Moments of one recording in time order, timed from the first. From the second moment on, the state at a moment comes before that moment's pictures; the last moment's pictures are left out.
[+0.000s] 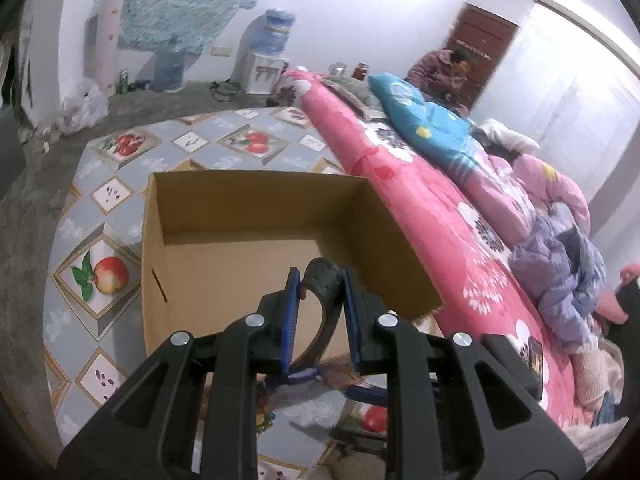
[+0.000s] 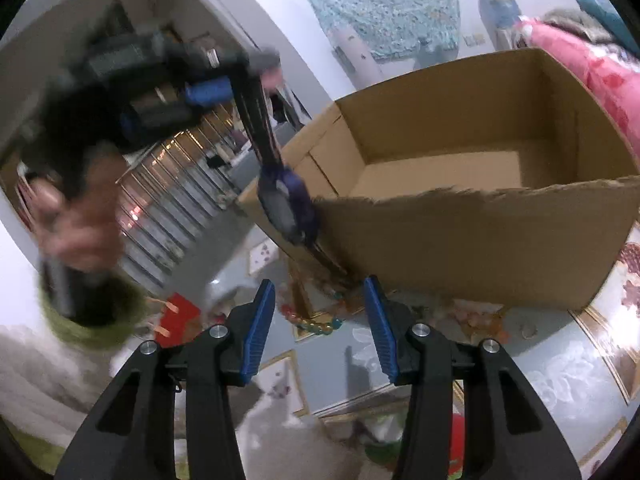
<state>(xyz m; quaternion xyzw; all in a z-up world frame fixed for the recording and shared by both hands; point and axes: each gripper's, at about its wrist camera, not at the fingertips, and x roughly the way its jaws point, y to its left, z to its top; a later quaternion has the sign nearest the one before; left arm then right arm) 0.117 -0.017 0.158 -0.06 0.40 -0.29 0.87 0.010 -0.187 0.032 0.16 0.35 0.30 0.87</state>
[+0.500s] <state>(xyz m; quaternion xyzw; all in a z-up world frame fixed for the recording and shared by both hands) 0.040 -0.026 0.245 -0.04 0.33 -0.35 0.87 -0.011 -0.193 0.077 0.12 0.25 0.29 0.92</state>
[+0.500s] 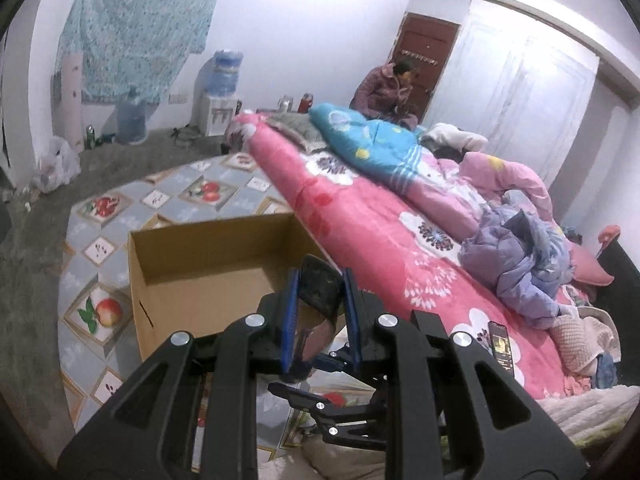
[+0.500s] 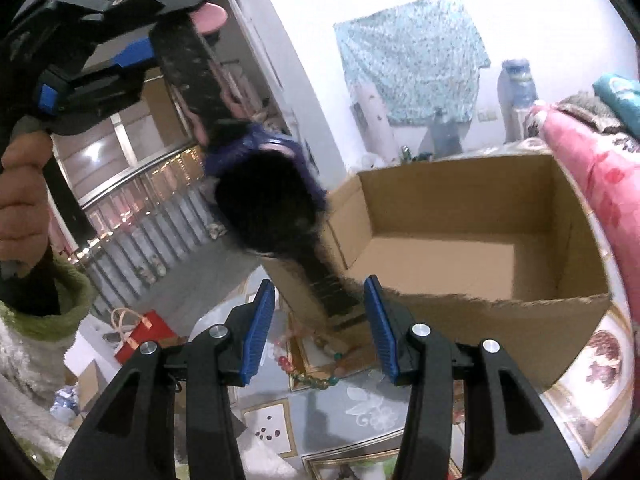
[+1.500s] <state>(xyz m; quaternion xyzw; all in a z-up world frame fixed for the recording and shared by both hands) 0.165 -0.005 0.211 -0.04 0.35 -0.24 0.91 0.144 -0.209 0.114 -0.04 0.42 0.22 0.88</state>
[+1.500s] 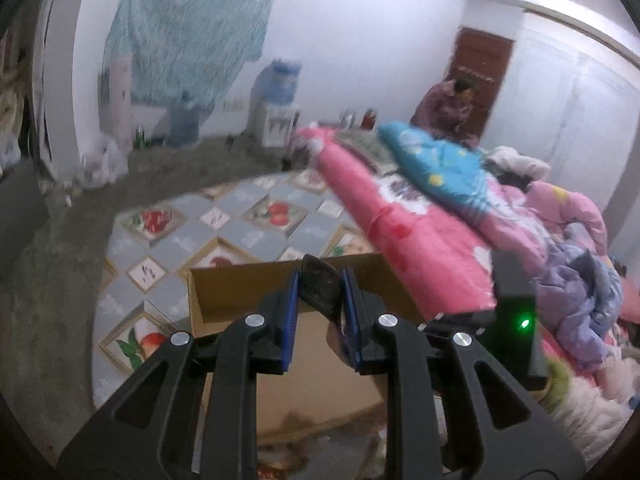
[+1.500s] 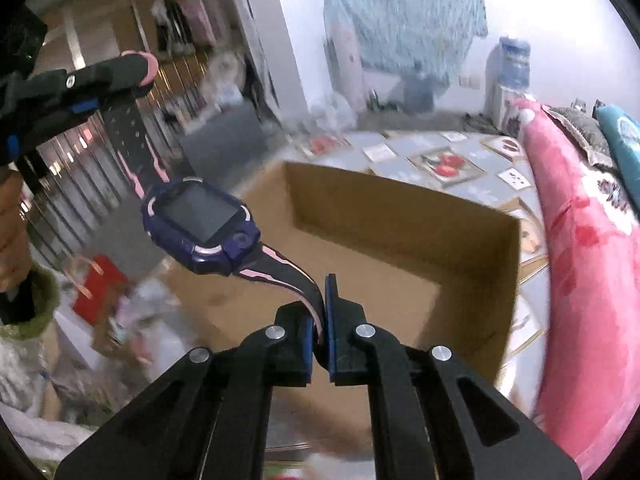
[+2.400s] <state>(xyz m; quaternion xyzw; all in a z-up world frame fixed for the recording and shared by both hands) 0.249 -0.008 0.130 0.04 0.40 -0.12 0.91 0.259 -0.184 0.052 -0.19 0.57 0.13 0.79</state>
